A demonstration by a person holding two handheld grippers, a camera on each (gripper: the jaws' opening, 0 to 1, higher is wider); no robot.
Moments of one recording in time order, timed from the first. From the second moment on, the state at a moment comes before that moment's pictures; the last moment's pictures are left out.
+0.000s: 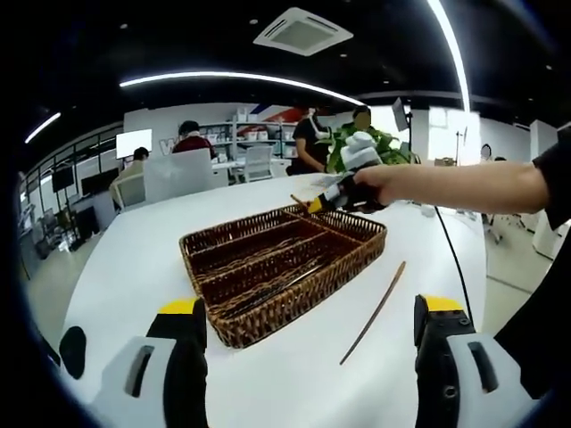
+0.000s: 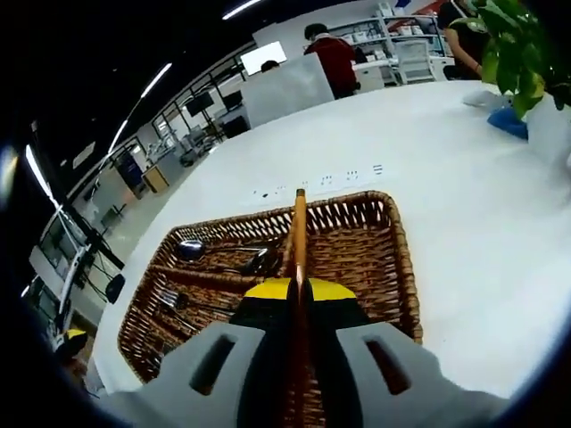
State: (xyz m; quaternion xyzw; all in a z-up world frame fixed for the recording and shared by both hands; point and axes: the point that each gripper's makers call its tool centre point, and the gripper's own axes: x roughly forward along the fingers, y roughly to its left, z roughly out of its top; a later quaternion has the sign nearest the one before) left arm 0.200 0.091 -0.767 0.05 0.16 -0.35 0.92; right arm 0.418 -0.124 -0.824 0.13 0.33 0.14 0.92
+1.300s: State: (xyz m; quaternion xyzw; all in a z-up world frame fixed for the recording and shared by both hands) left arm 0.198 0.090 -0.770 0.05 0.17 -0.36 0.92; right arm 0.394 -0.124 -0.815 0.02 0.33 0.19 0.93
